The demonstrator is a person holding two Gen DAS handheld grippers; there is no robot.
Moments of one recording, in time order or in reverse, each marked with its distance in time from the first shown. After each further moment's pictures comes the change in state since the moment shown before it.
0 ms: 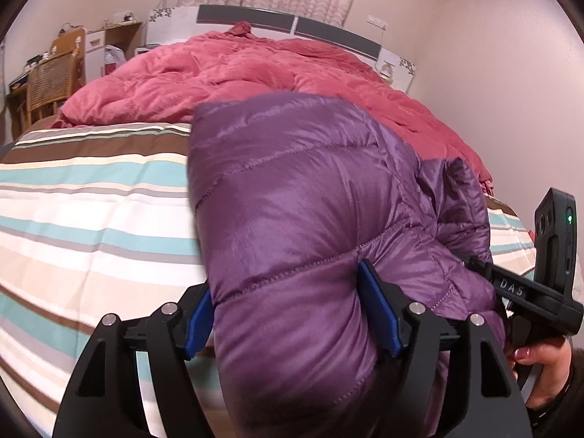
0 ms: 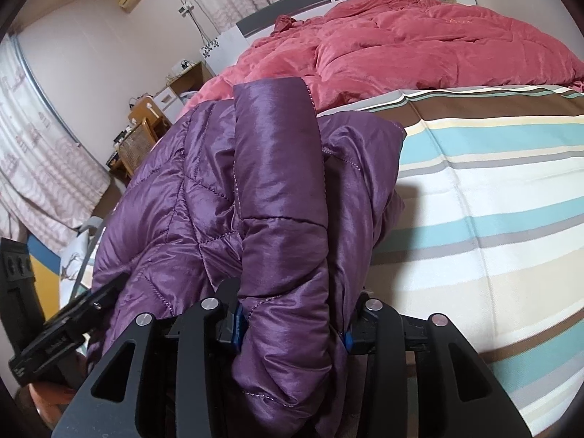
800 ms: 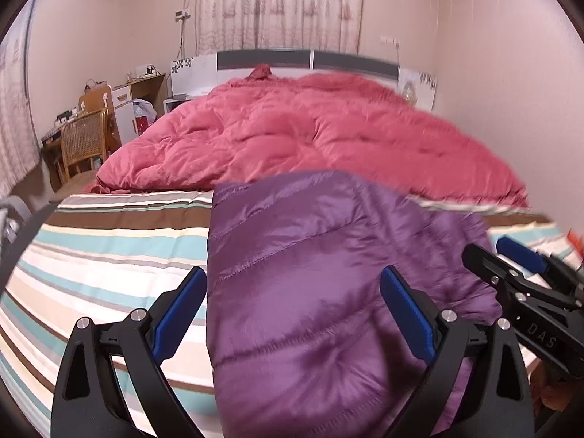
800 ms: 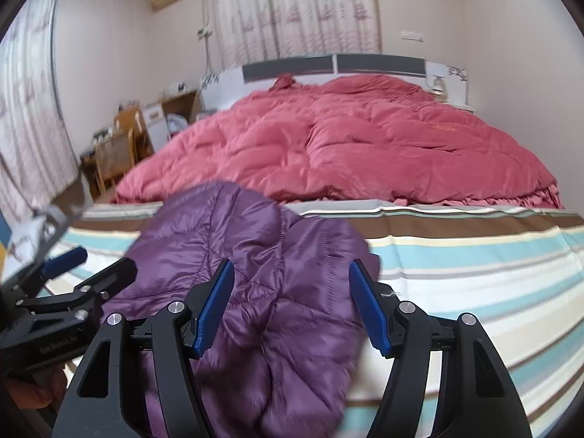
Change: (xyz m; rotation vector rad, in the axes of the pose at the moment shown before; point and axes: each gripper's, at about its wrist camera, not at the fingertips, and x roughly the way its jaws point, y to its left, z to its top) left arm -0.012 -0.046 0.039 0.121 -0.120 0.214; right arm -0.043 0.070 0.029 -0.249 -0.223 -0.242
